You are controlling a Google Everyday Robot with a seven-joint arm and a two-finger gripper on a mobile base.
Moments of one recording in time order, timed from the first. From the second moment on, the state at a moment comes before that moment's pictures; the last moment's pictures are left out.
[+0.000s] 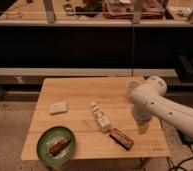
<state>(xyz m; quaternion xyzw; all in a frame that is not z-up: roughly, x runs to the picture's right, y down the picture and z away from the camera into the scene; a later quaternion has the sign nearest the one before) 0.169 0.159 0.685 -0.29 0.00 -0.14 0.95</state>
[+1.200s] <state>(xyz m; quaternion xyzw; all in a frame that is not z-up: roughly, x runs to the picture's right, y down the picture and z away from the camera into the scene) 0.207 -0.054 0.790 -0.16 -0.07 -0.10 0.98</state>
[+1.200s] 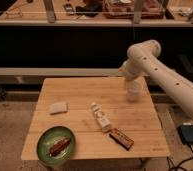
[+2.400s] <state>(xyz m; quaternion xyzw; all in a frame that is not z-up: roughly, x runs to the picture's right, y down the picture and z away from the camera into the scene) 0.249 0.128 0.706 -0.27 0.05 -0.05 0.96</state>
